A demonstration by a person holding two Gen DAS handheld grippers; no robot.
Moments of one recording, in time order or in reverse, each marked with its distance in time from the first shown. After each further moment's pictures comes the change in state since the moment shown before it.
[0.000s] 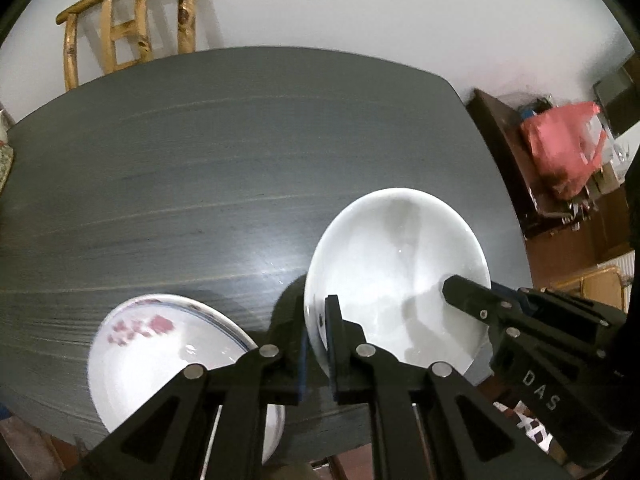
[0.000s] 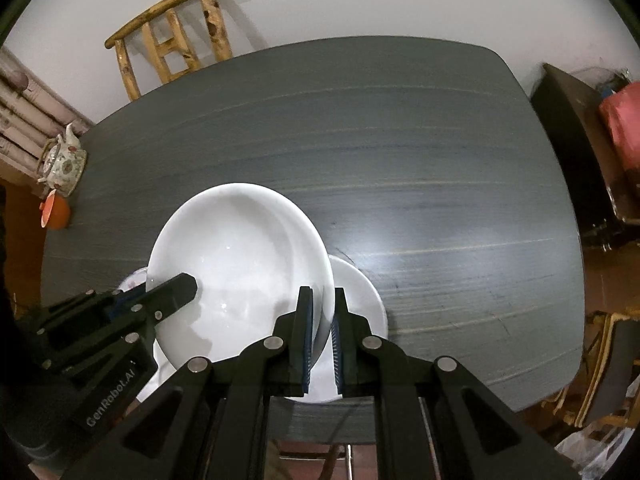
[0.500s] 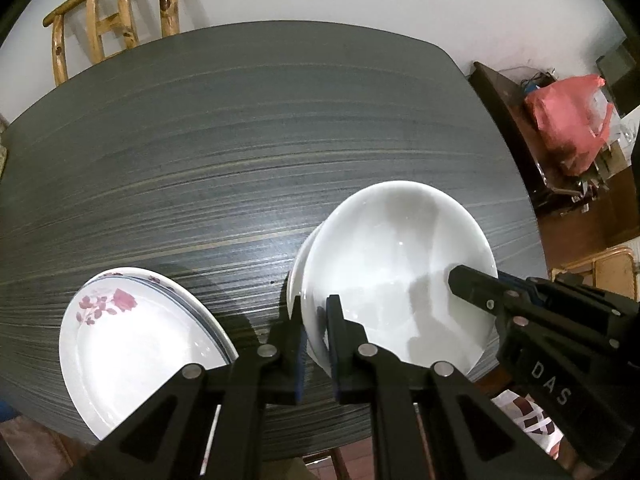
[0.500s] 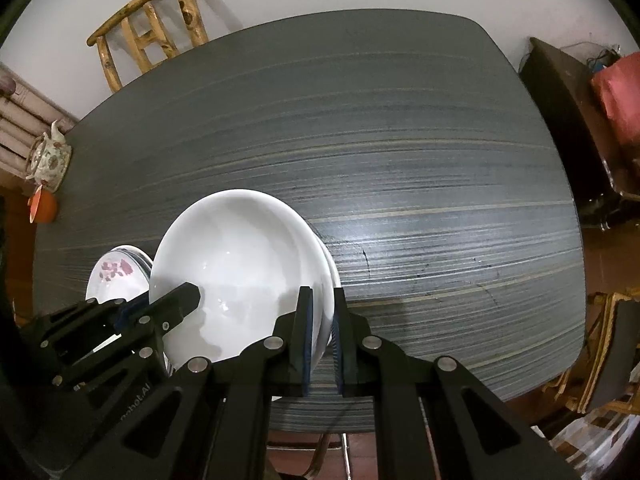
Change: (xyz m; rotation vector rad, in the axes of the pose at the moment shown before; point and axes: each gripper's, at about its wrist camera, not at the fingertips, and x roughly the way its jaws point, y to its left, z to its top) left arm 0.031 -0.030 -0.020 0.029 0.049 0.038; right arm 0.019 -0.034 -0.025 0.036 0.042 -0.008
